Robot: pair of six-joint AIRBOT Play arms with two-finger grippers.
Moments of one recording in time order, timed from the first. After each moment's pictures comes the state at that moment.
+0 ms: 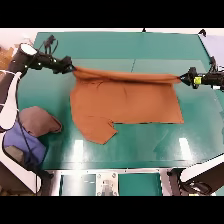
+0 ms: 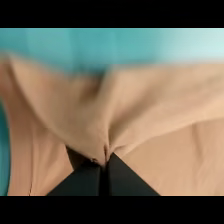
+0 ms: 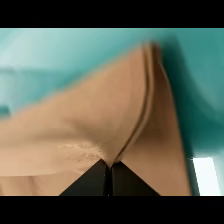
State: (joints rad) left arm 0.04 -1.88 1.78 0.84 -1.16 -1.32; right arm -0.53 -1.88 1.59 -0.69 1.18 1.22
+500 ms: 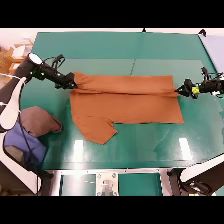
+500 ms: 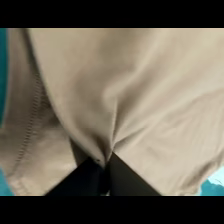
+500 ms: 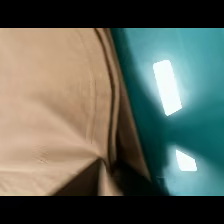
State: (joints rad) left arm 0.02 -1.88 1.66 0.90 -1.30 -1.35; right arm -0.53 -1.88 1.54 -0.87 1.24 1.28
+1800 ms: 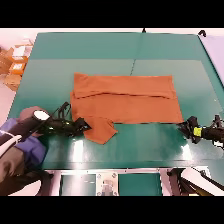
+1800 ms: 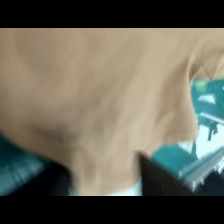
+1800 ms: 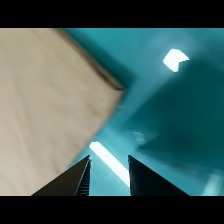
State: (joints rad) left arm -0.17 -1.26 0.49 0.54 -0.83 -1.29; right arm -0.84 -1.12 0.43 -0.76 0.99 1.32
